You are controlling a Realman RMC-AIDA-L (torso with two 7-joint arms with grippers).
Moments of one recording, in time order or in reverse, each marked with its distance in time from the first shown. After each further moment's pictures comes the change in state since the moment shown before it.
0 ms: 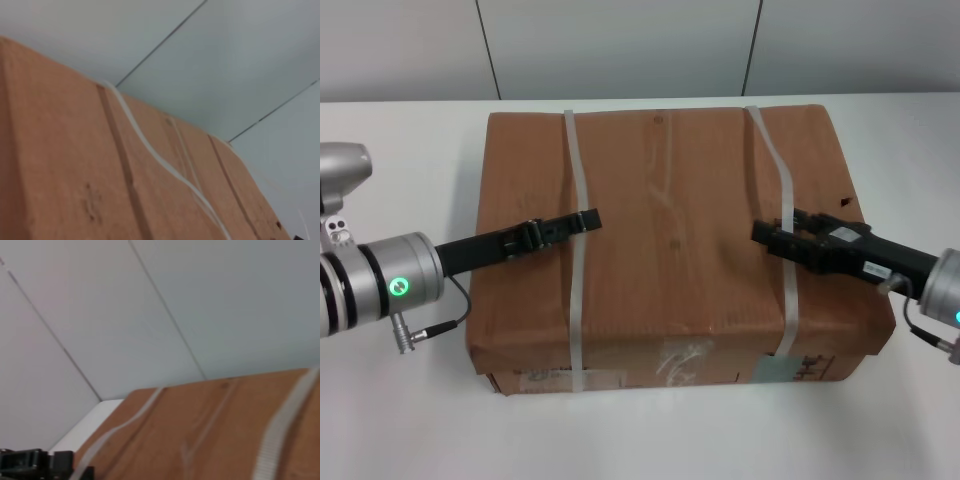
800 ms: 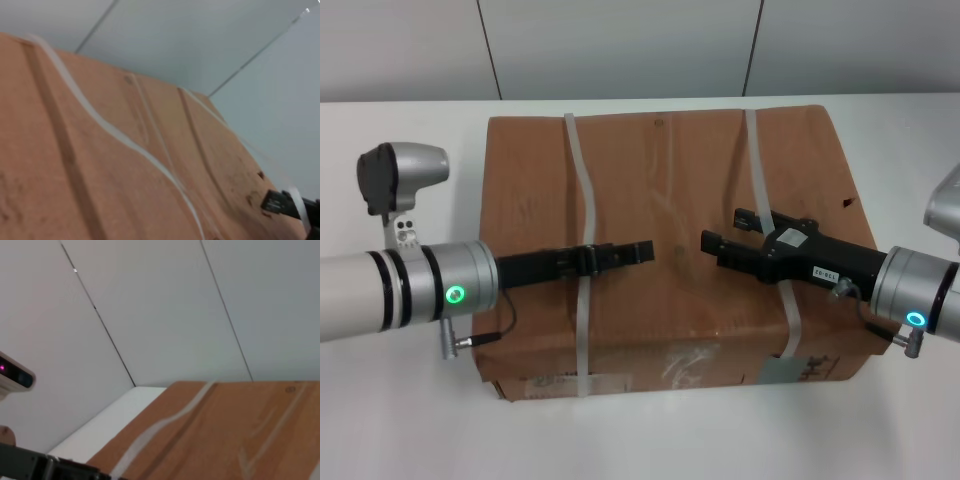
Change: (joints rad) left arm -0.062 -0.015 0.199 -0.006 -0.030 -0.050 0.002; right arm 0.114 0.000 0.010 0.165 0.009 -0.003 -0.201
